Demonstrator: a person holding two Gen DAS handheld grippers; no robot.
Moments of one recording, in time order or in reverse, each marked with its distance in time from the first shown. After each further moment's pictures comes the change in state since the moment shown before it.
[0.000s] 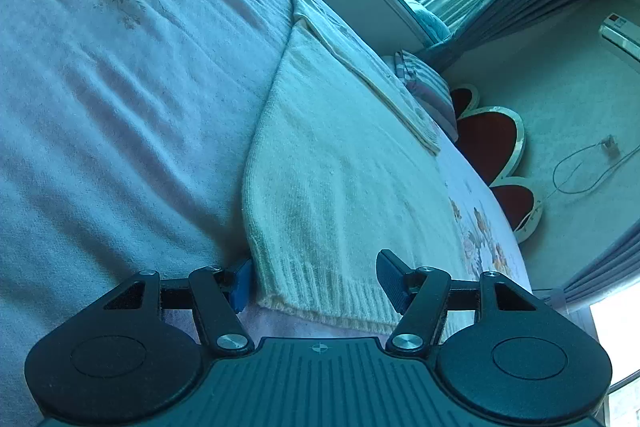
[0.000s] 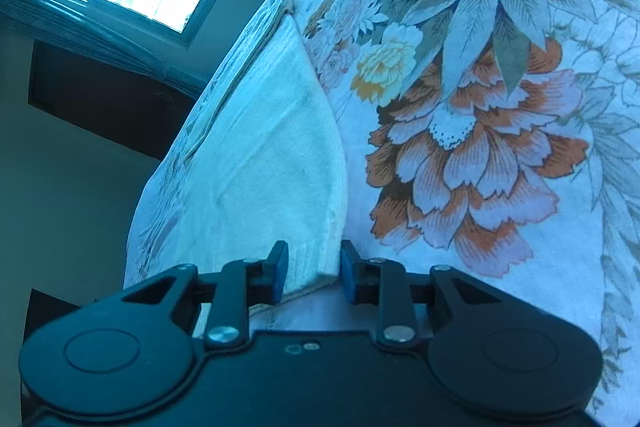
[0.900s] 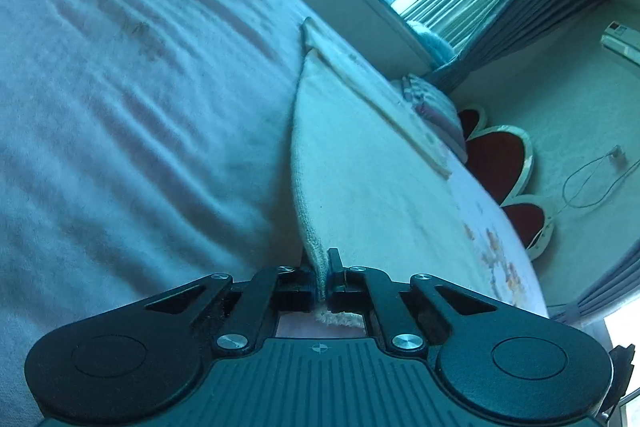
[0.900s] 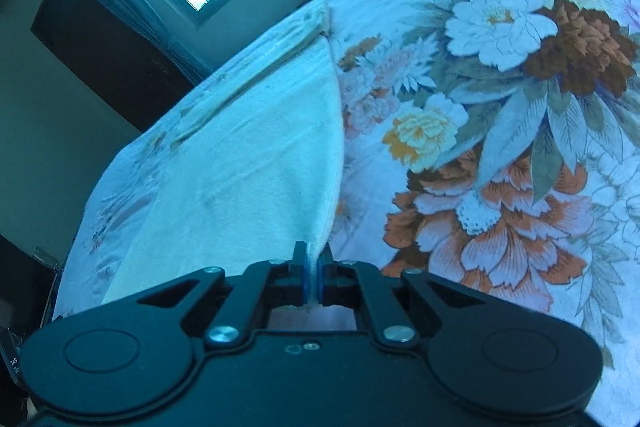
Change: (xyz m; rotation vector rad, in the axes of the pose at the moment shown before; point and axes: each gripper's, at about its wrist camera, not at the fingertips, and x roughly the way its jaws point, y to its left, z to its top) left arm 0.003 0.013 -0.001 0.018 -0.055 0.057; right arm 0.005 0.034 0.012 -0.263 -0.027 -0.155
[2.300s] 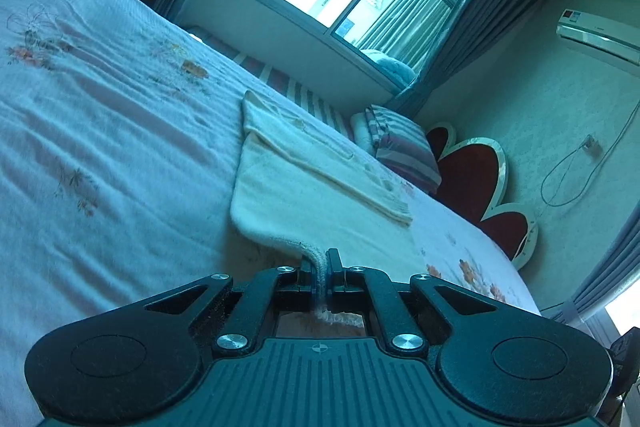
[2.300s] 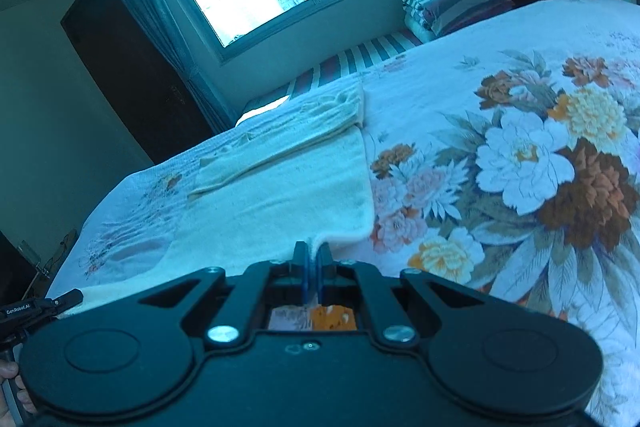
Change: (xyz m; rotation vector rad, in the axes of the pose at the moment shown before) left arm -0.041 -0.061 0.069 0.162 -0.158 -0.071; right arm -0.041 0.053 0.054 -0.181 -0.204 0.005
